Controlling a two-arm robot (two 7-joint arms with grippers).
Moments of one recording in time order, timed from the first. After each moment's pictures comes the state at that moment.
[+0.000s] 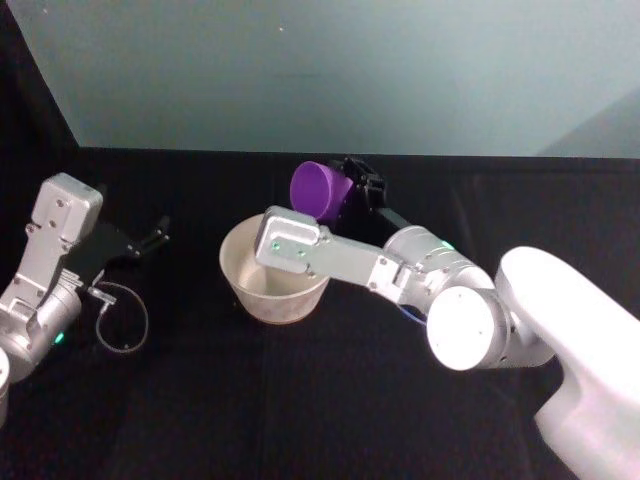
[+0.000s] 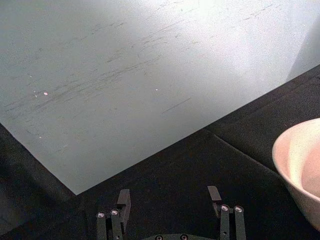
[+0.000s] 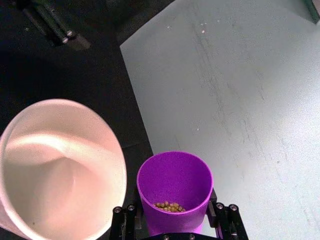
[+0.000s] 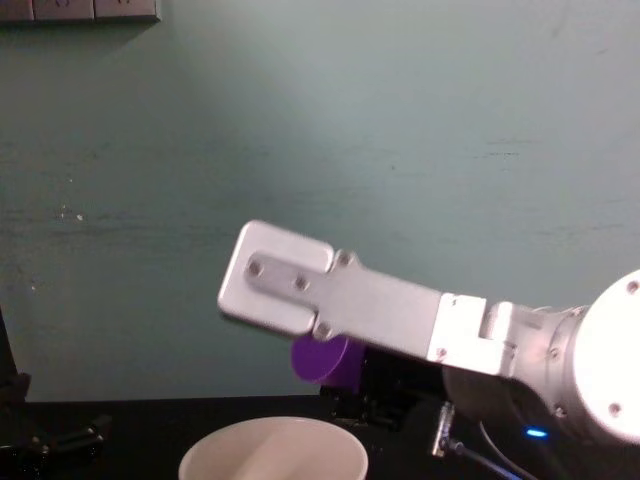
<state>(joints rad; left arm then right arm) -0.20 0.60 0.45 -1.41 -0.25 -0.12 0.03 0.43 0.31 -0.73 -1.58 -0.67 0.35 0.23</state>
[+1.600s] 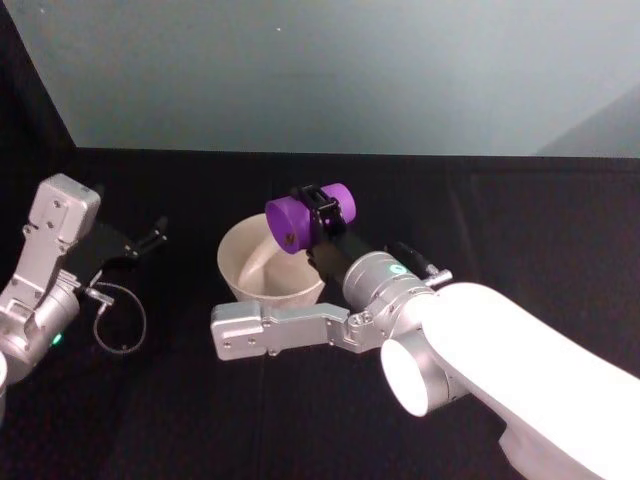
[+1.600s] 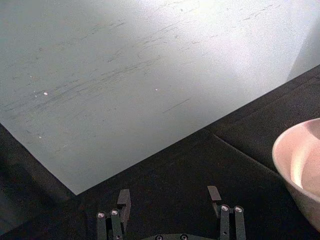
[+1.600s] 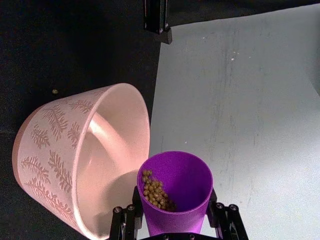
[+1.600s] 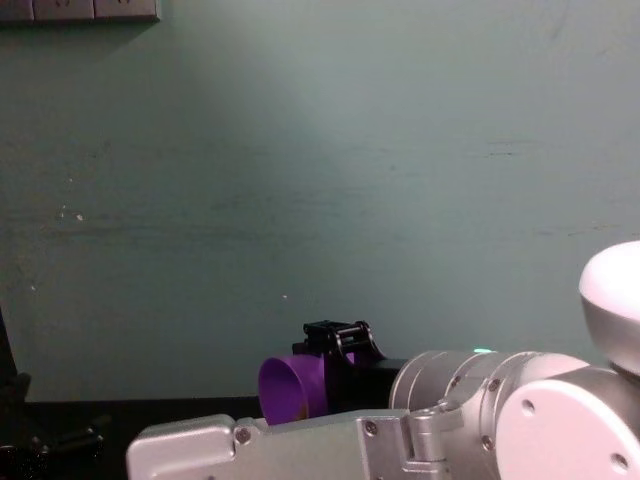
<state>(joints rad) -0.20 0.60 0.45 -1.41 -0.25 -0.12 0.03 0.48 0.31 -0.88 -1.56 -1.10 0.37 0.34</state>
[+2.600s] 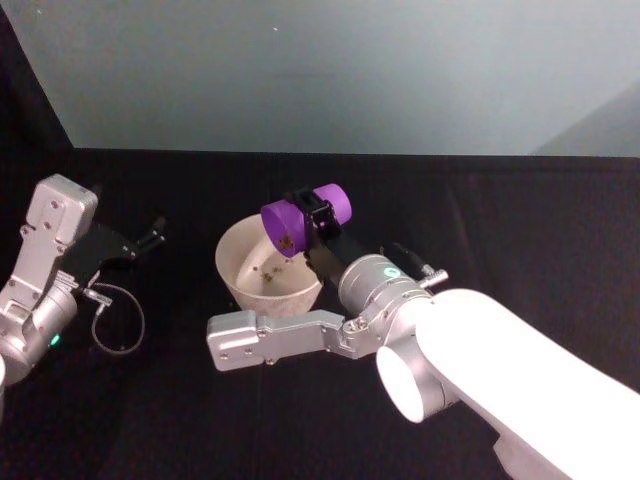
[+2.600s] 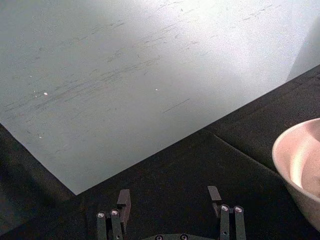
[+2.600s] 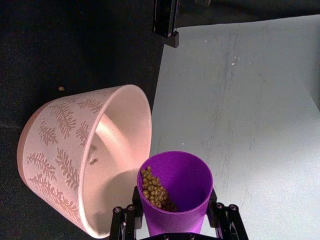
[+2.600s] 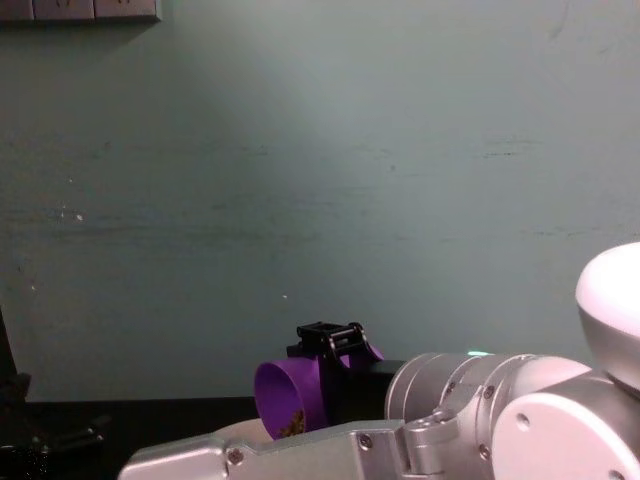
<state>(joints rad) -0.20 0.60 0.45 -1.41 -0.25 -0.12 0.03 0.45 0.29 -0.85 -1.57 -1.20 0.33 0.38</state>
